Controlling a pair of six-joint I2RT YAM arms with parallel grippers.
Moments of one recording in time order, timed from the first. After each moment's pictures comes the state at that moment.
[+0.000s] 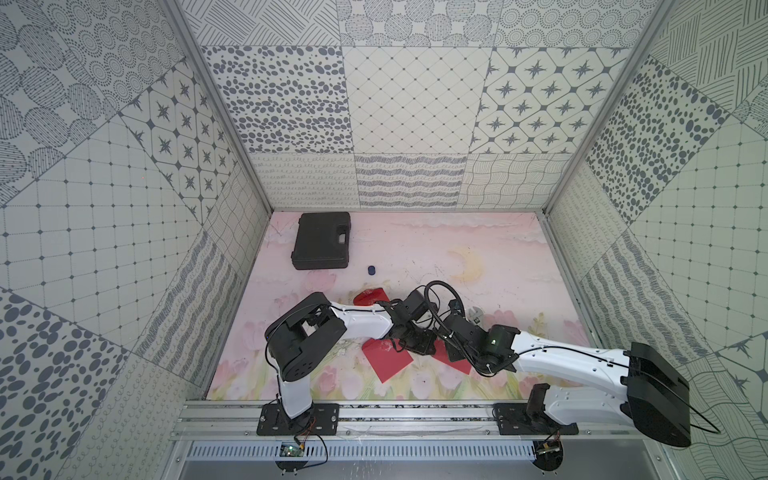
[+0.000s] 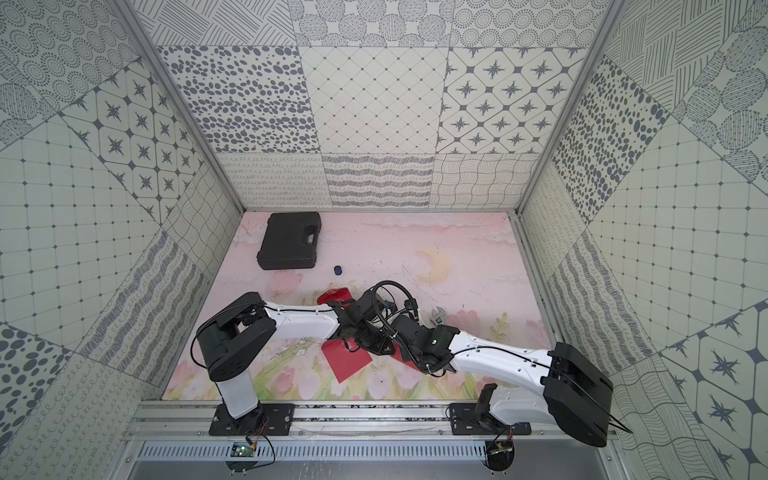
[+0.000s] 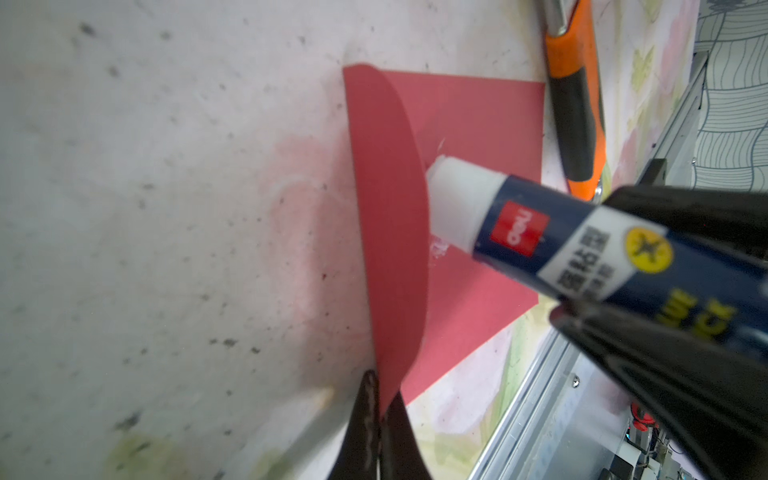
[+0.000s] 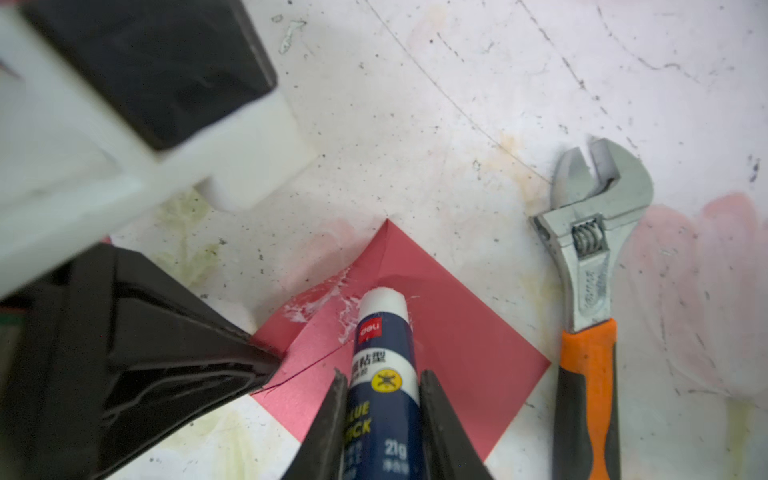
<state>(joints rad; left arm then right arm) -0.95 1.82 0.94 -0.22 0.49 -0.52 1.03 1.24 0.65 -0.59 0.39 0.72</state>
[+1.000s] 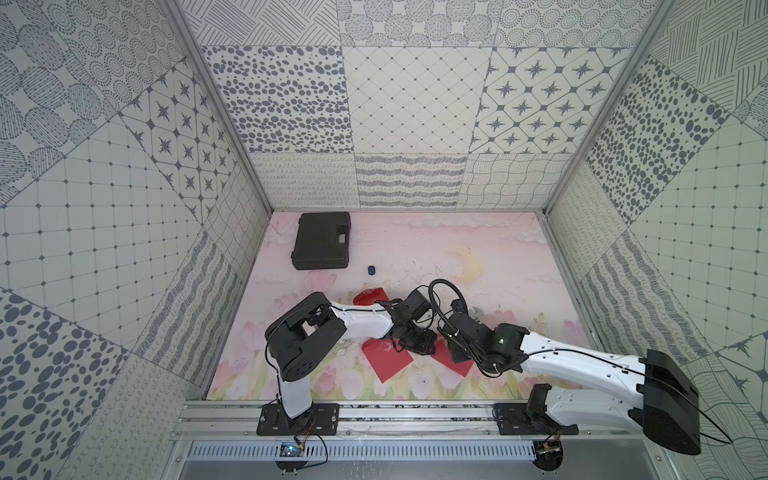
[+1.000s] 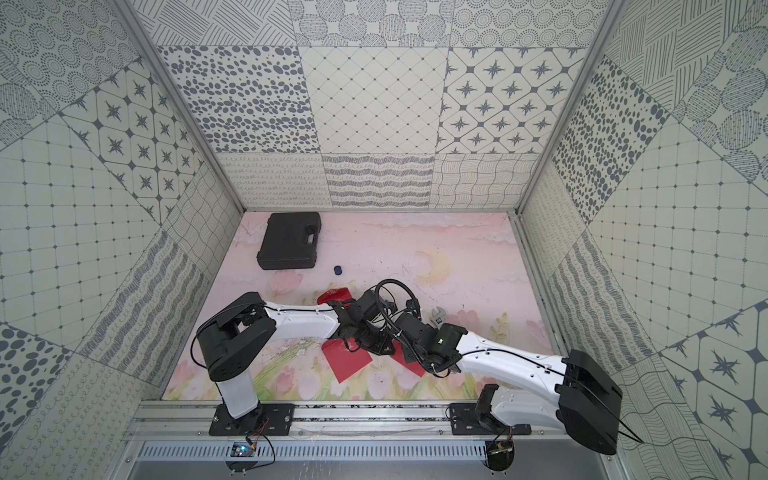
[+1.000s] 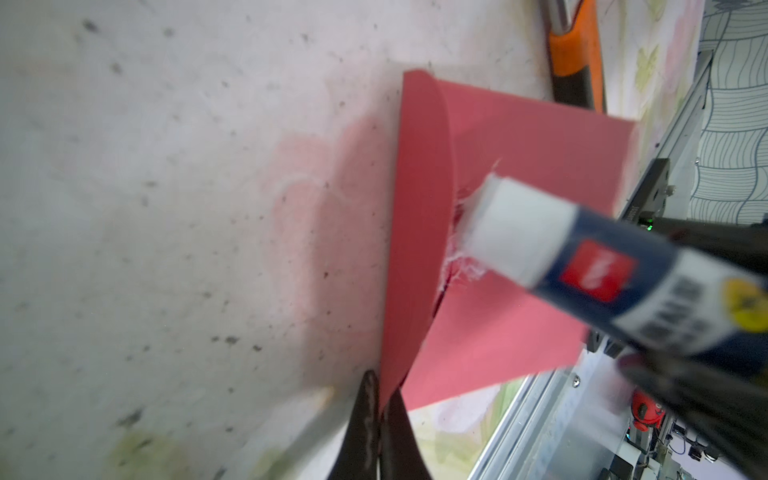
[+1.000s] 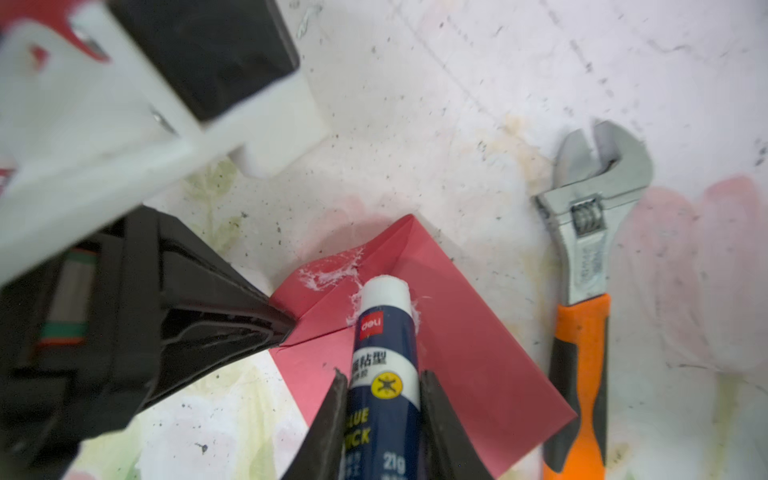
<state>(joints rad) -0.95 1.82 0.95 -0.23 0.49 -0.52 1.01 1.12 0.68 -0.67 0.34 0.71</state>
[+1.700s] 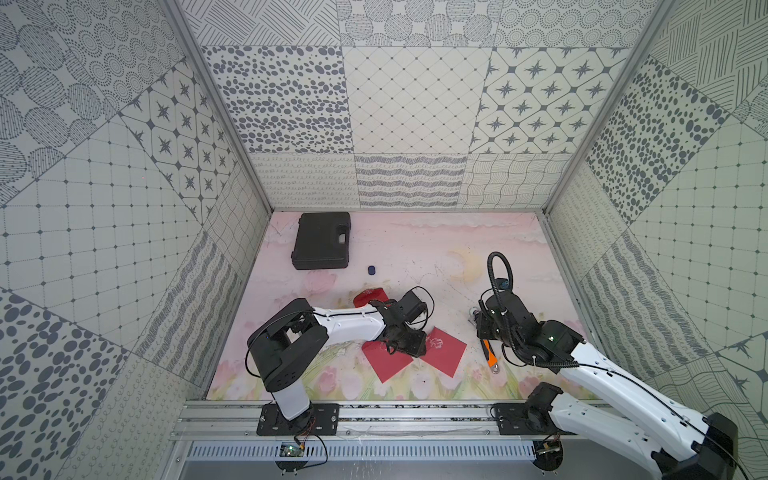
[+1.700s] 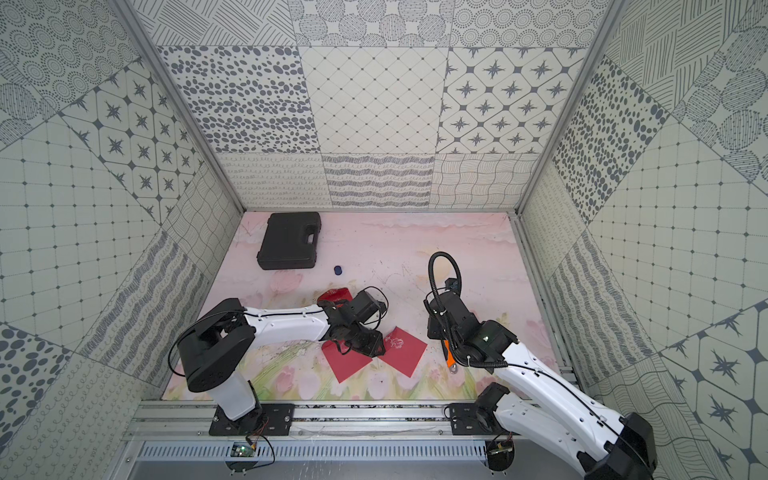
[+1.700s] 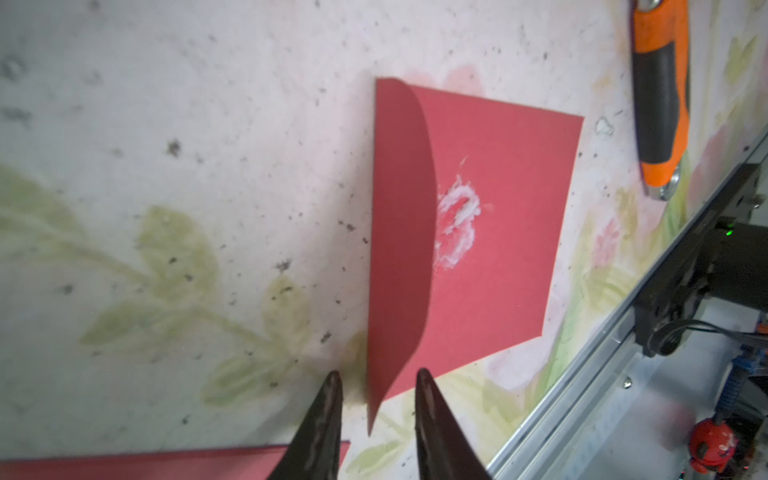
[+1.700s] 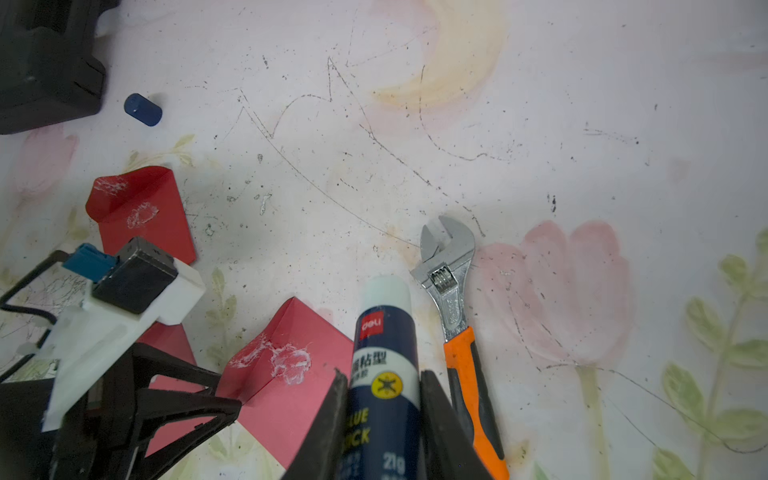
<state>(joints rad) -0.95 1.70 0.92 -0.39 0.33 -0.52 0.72 0.87 0.70 -0.72 0.29 0.66</state>
